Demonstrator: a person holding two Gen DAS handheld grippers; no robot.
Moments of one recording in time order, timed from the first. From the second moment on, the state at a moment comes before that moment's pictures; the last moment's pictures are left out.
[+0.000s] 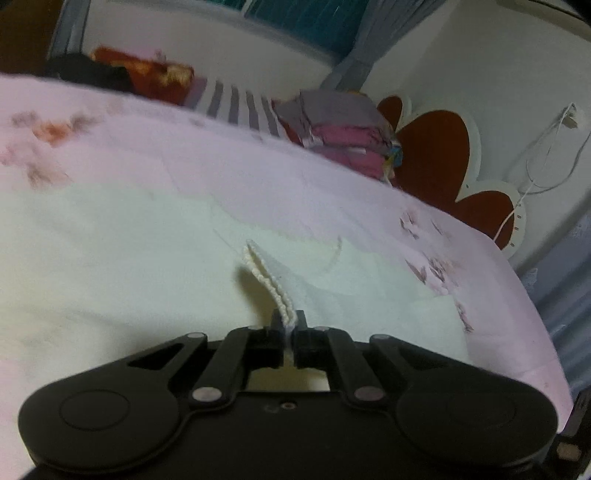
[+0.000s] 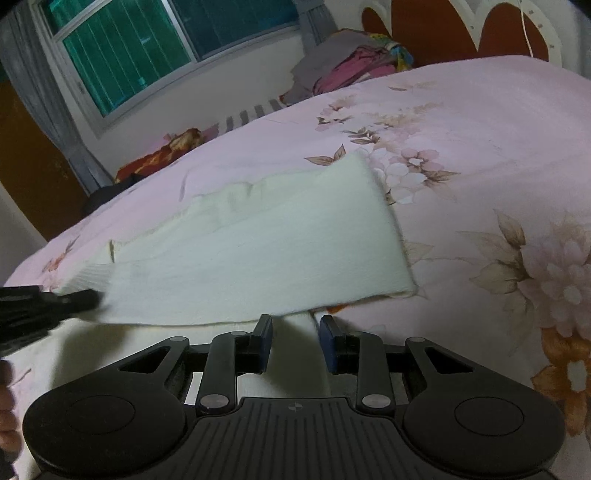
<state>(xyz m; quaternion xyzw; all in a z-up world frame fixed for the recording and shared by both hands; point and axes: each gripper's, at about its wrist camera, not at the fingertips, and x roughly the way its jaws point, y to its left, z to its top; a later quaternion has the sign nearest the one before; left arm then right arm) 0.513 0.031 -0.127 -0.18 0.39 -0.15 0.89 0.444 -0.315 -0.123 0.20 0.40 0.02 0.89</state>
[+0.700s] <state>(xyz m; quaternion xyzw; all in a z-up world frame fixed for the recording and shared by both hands) 0.501 0.127 -0.143 -0.18 0.39 -0.08 0.90 0.451 -0.298 -0.123 0.15 0.41 0.00 0.90</state>
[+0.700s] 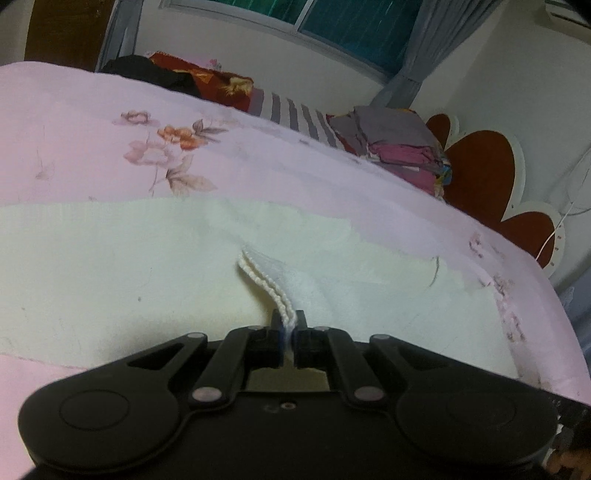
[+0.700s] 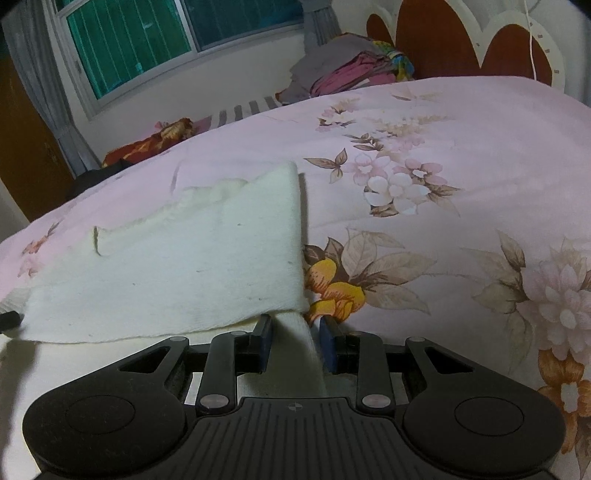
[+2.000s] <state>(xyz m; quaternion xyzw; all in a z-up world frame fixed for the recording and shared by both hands) 0.528 0.068 -0.150 -0.04 0.37 -0.07 0.92 0.538 -0.227 -0.126 0.05 0.37 0.09 0.92</state>
